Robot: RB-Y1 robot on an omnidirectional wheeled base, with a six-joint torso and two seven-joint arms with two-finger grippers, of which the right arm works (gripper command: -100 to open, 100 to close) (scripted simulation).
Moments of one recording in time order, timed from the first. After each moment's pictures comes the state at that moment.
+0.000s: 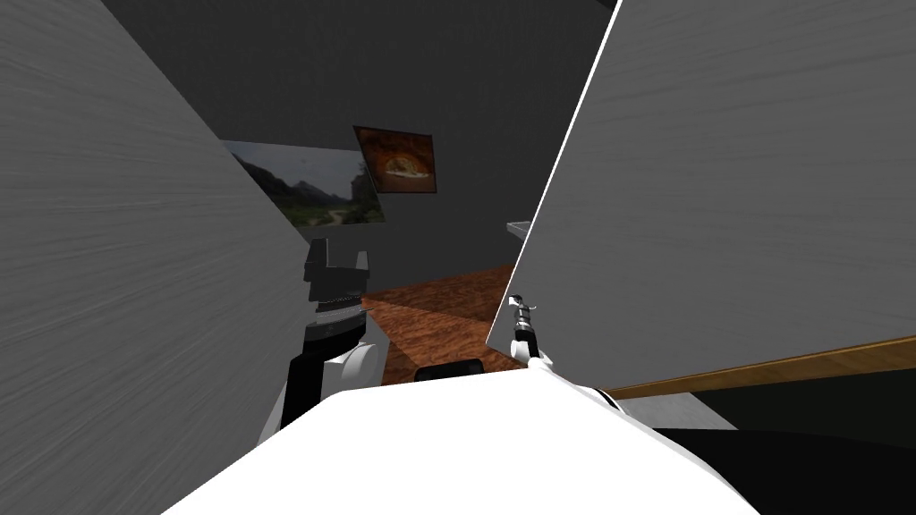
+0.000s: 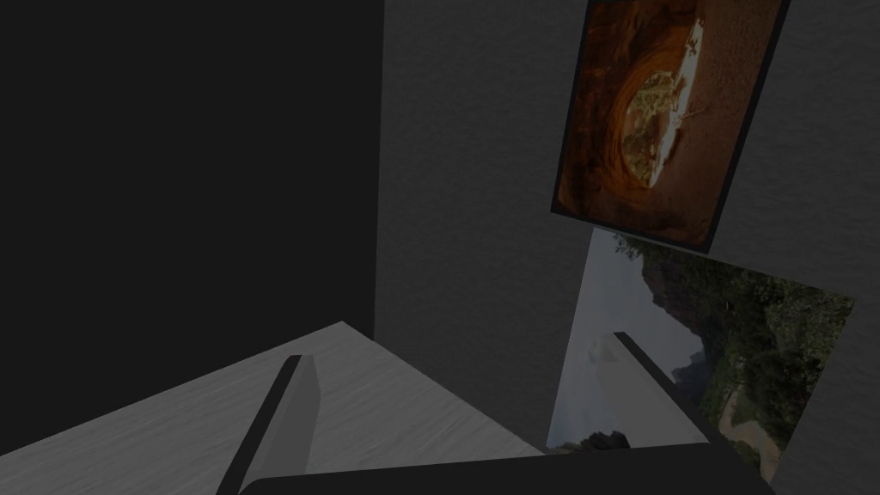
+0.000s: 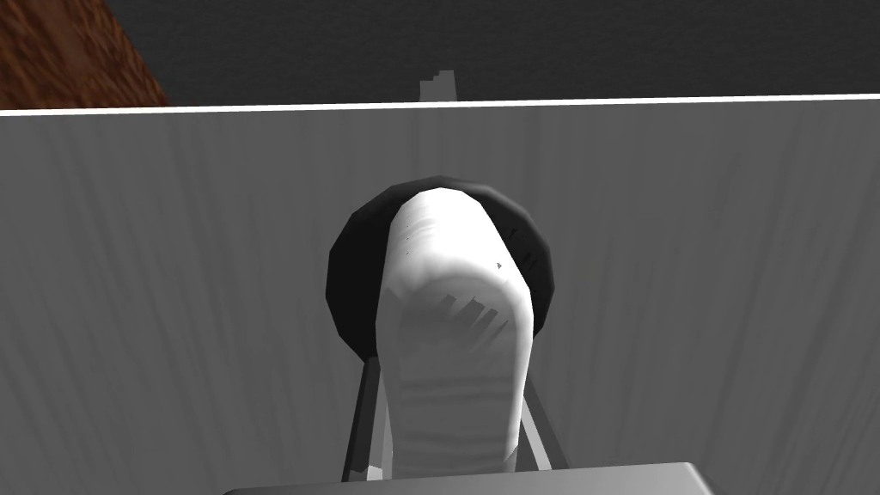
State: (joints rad) arm -0.15 -0.18 -0.28 -0.54 -0.23 -0.82 0.04
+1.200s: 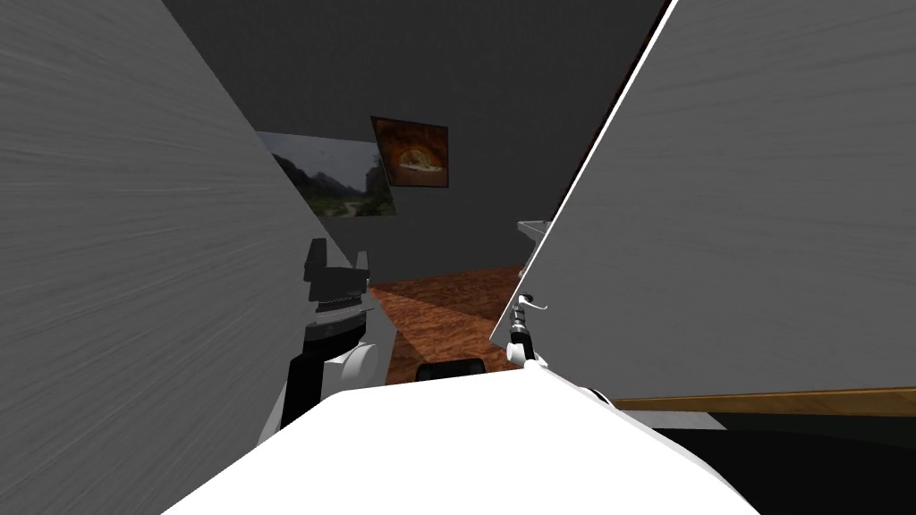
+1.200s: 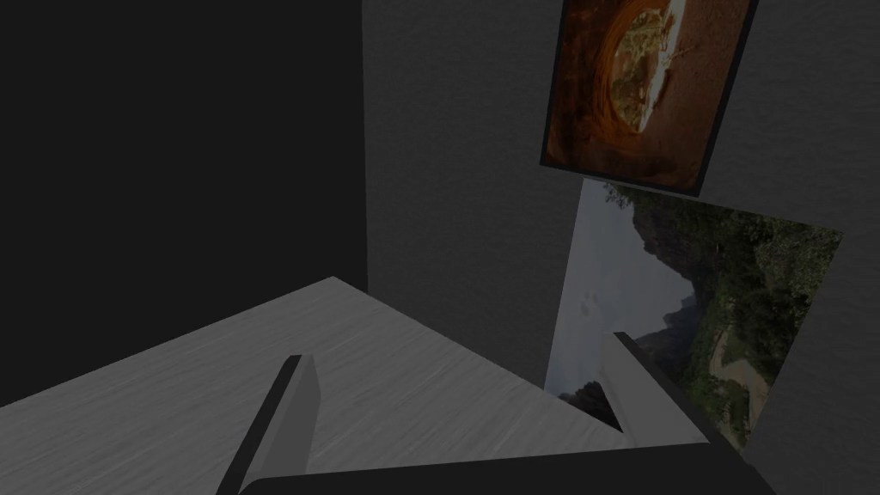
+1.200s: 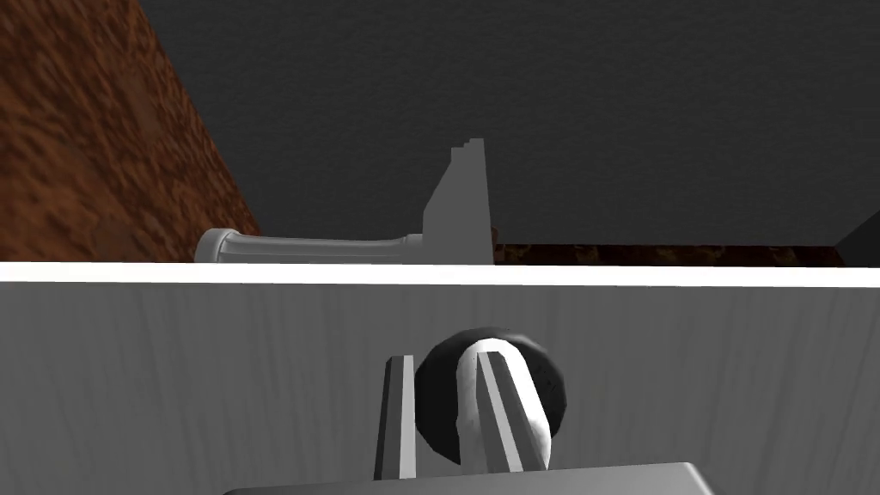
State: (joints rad) arm -0.14 -0.15 -0.25 -0.51 -0.22 -0.83 0.04
